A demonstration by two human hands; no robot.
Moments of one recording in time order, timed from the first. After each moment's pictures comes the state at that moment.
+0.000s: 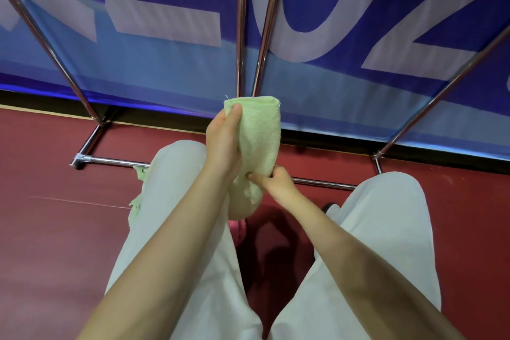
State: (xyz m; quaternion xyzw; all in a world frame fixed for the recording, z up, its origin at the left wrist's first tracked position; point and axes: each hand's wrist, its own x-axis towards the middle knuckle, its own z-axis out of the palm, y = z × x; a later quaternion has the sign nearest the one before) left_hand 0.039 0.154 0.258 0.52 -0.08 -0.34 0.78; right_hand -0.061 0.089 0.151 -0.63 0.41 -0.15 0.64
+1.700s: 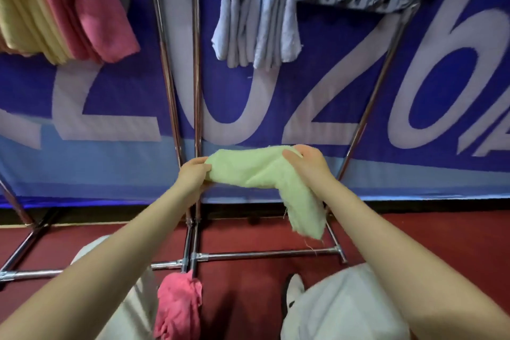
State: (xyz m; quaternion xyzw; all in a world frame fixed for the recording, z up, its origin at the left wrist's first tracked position) left_hand 0.028 0.047 0.305 0.64 -0.18 -0.37 0.65; right_hand -0.188 -0.053 0.351 -0.75 0.44 -0.31 0.38
